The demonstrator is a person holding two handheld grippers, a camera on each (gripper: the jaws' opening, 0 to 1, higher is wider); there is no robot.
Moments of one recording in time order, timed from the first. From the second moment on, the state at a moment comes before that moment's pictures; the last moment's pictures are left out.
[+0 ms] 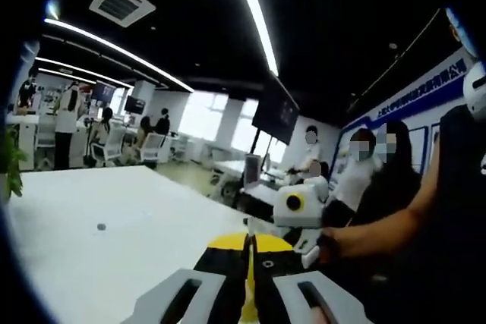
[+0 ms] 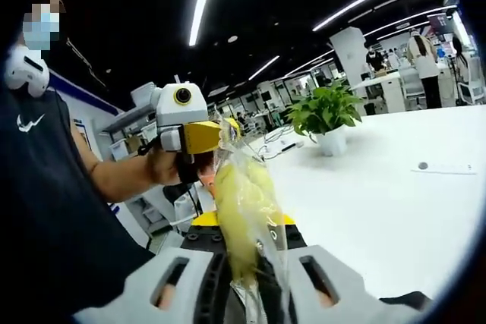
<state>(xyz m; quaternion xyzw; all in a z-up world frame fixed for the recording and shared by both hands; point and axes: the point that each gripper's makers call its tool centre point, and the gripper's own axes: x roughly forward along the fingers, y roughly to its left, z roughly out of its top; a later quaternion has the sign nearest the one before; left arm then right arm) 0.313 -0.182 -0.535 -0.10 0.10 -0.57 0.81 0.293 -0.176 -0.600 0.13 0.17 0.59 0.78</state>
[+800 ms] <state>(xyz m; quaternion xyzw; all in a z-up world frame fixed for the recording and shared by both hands) 0.315 -0.192 -0.545 -0.07 0.08 -0.57 0.82 0.294 -0.185 -0.608 0.13 0.18 0.58 0.79</state>
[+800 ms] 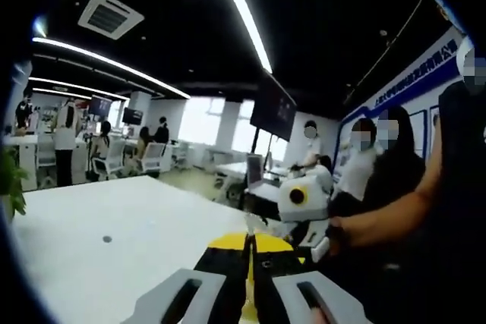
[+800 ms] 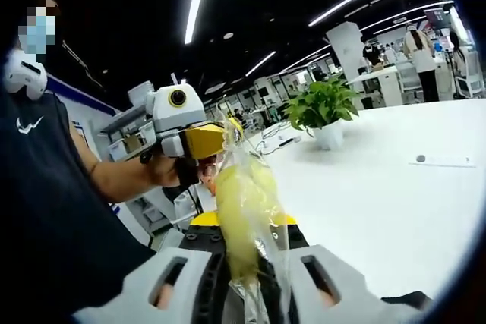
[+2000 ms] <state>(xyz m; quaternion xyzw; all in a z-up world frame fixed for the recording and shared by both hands) 0.321 -0.210 -0.521 -0.11 0.08 -0.57 0.81 0.334 -0.232 -0.584 0.12 0.07 0.45 0.88</state>
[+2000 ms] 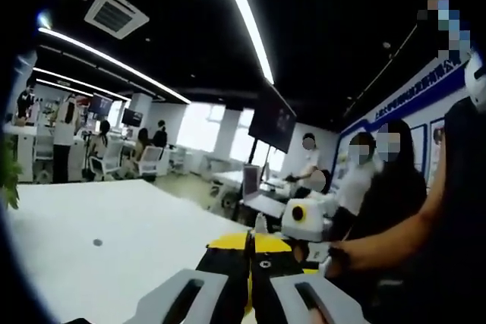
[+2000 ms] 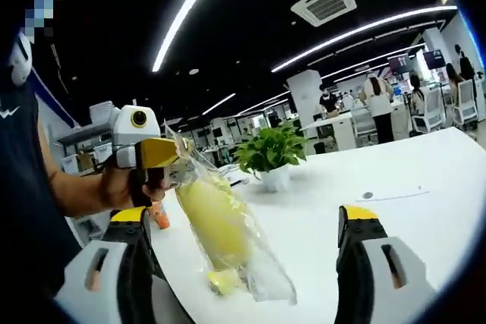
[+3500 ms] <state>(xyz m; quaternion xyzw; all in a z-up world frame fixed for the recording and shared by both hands) 0.349 -0.229 -0.683 -0.23 0.21 -0.47 0.82 0.287 -0.328 -0.713 0.04 0.15 0.32 0.94</state>
